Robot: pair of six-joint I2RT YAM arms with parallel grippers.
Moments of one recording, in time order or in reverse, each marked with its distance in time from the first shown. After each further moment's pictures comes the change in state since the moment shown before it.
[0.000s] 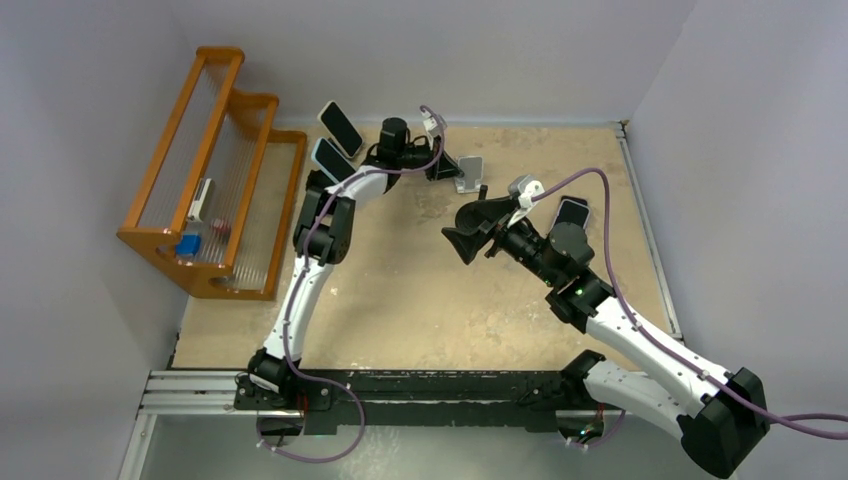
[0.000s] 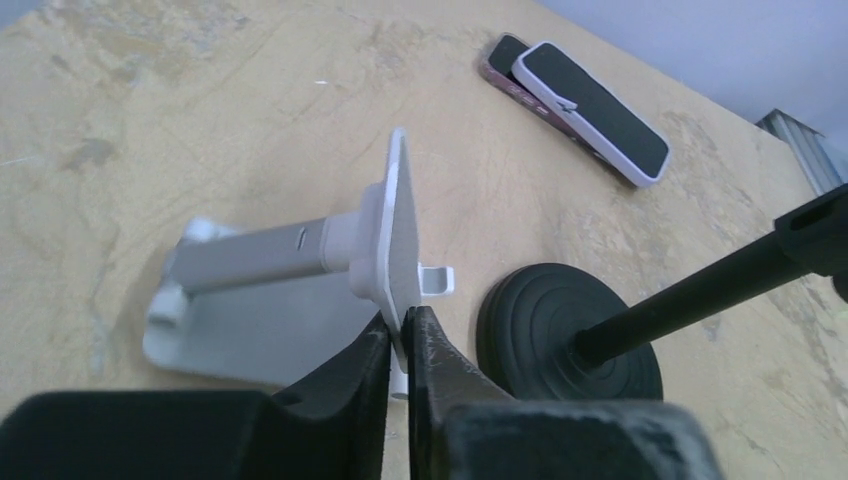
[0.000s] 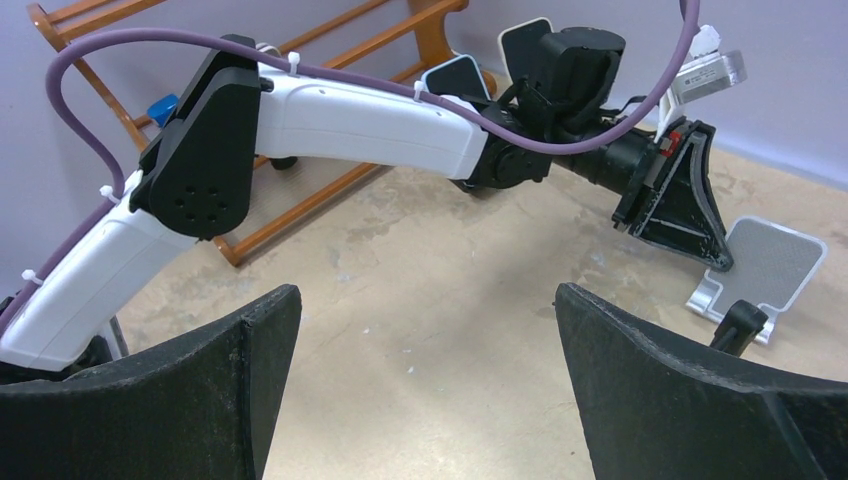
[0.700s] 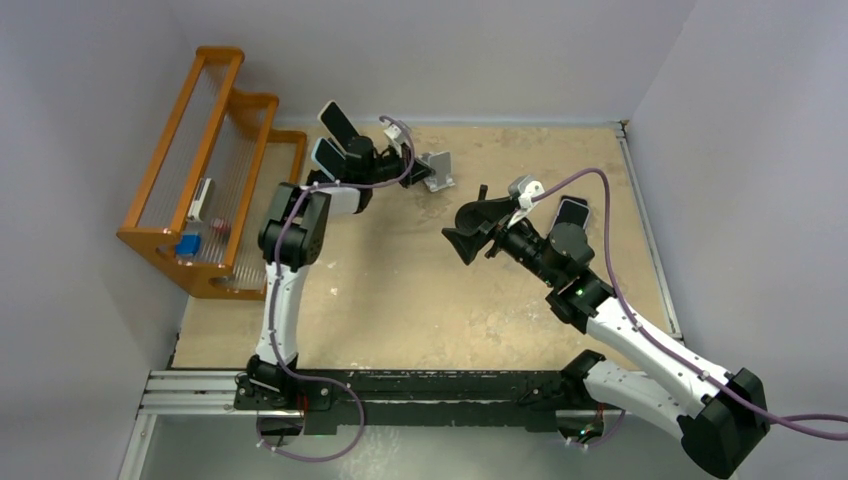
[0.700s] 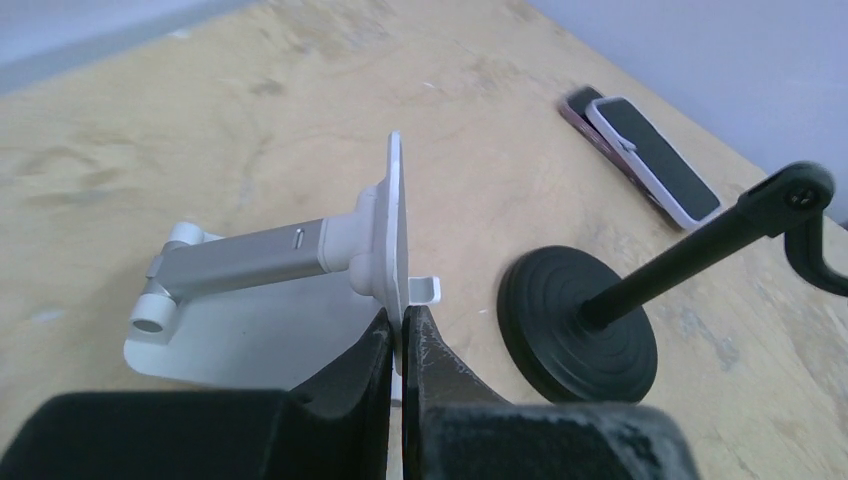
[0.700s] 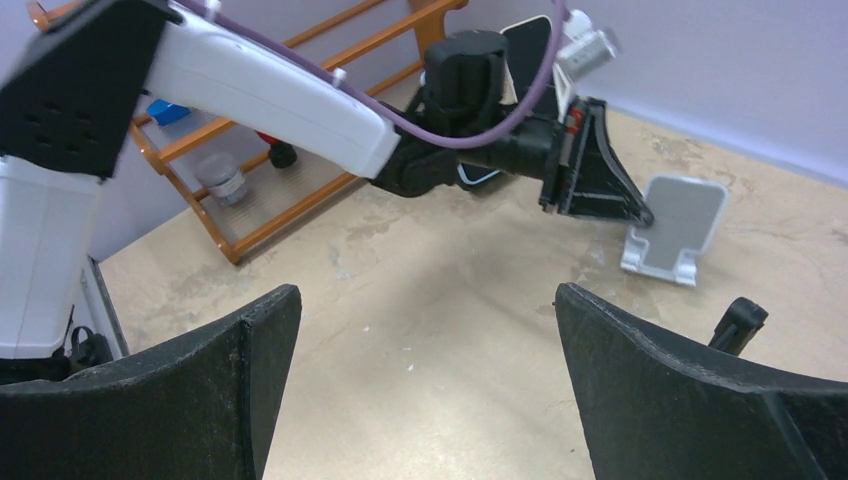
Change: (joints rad) left arm 0.062 -0.282 -0.583 0.414 -0.171 -0.128; right arm 0.000 -0.004 -0.002 -0.005 0.000 0.000
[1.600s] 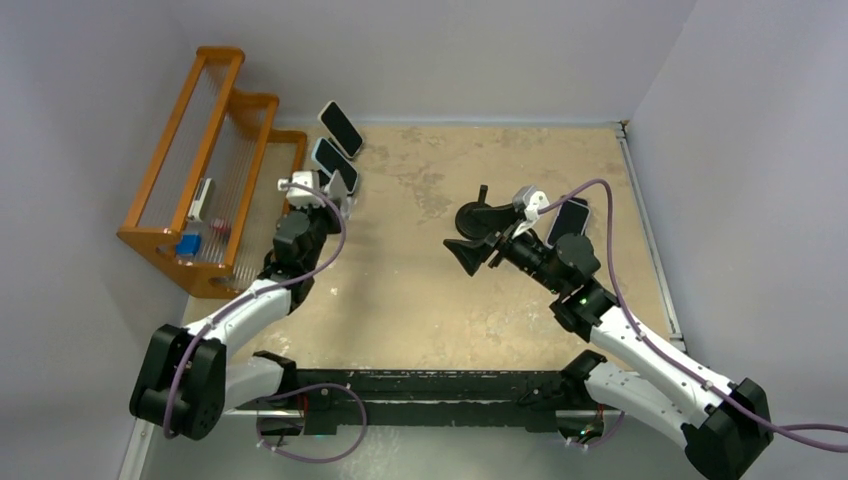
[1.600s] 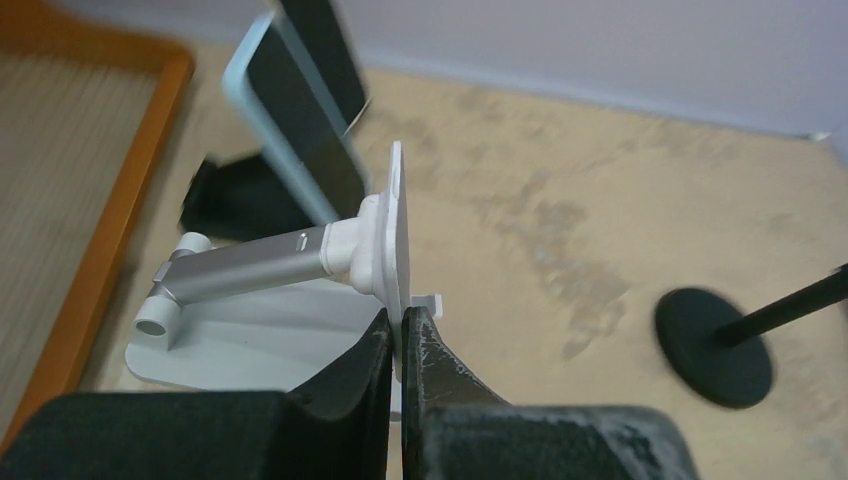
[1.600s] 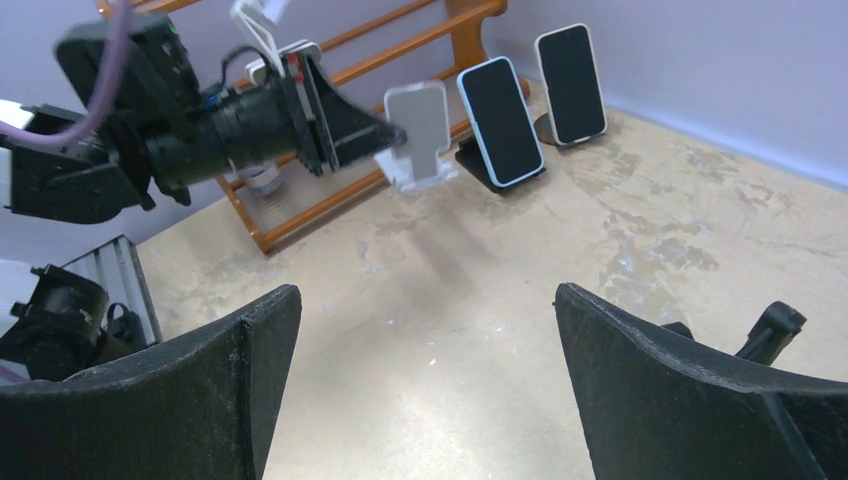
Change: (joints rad) left arm -0.016 -1.230 -1.052 -0.093 -1.050 0.032; right arm 0.000 -0.058 -0.061 0.046 -0.060 0.009
